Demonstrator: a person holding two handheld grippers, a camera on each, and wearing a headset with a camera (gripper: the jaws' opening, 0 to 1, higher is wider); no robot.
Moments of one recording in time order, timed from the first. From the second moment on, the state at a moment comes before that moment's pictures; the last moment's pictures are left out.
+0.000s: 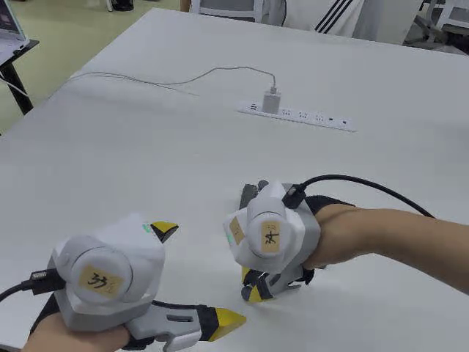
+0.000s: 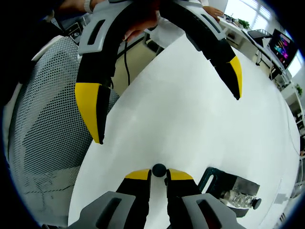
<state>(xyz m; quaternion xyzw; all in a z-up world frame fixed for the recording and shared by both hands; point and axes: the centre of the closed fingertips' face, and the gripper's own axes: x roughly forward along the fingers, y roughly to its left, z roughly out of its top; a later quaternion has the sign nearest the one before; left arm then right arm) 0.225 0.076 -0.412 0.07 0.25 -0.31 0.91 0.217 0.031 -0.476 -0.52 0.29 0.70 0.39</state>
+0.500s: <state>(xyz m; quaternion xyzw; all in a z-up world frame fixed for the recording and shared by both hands) 0.226 0.077 -0.413 0.07 0.25 -0.31 0.91 0.216 0.030 -0.479 -0.52 0.29 0.70 0.39</state>
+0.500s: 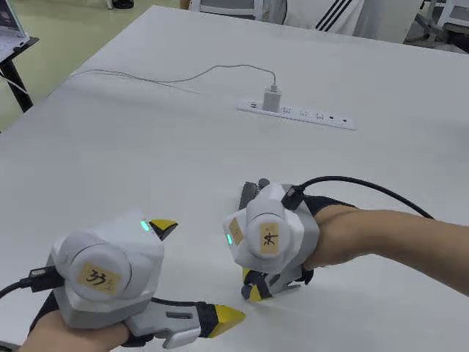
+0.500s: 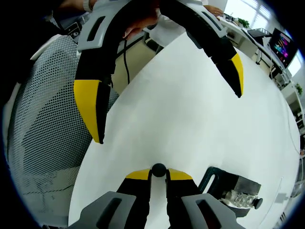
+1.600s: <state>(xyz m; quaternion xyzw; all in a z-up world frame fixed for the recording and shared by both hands) 0.225 0.076 -0.417 0.07 0.25 -0.32 0.91 0.262 0.030 -0.424 -0.46 0.32 0.68 0.47</state>
